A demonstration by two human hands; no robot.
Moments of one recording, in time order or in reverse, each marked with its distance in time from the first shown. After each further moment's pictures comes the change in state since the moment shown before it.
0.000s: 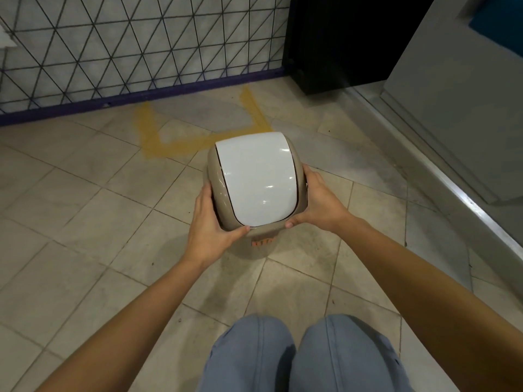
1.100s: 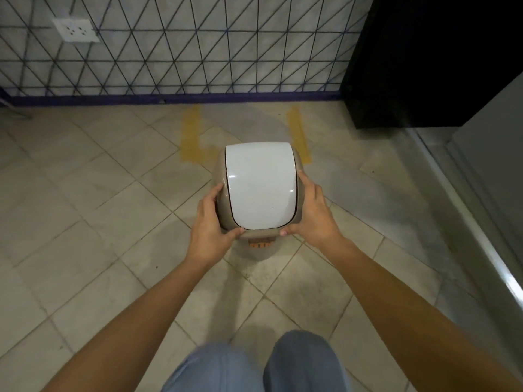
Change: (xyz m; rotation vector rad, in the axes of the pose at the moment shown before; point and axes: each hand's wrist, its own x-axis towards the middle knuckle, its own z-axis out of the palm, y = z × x) left_hand 0.070 0.006 0.013 0.085 0.251 -0.181; right_hand 0.103 -0.018 -0.016 -0.082 -0.070 -0.159
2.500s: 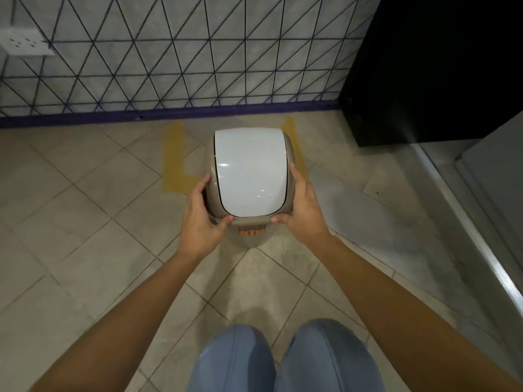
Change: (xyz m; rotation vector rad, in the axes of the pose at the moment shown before) left_hand 0.170 -0.019 0.008 -0.100 -0.007 0.097; right_hand 0.146 -0.014 -0.001 0.093 0.070 0.080
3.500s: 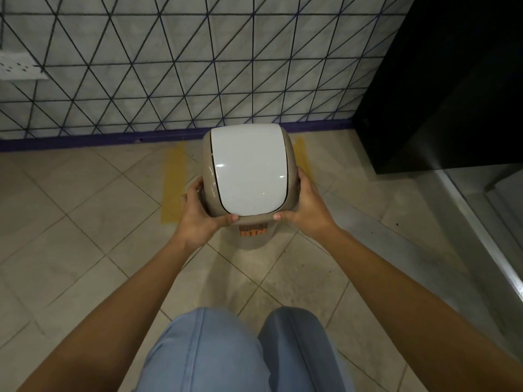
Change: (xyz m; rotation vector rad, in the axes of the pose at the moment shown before) left_hand 0.127 -0.016 -0.005 -0.238 -0.104 -0.312; right_hand 0.132 -0.004 -0.005 0.107 -0.102 0.024
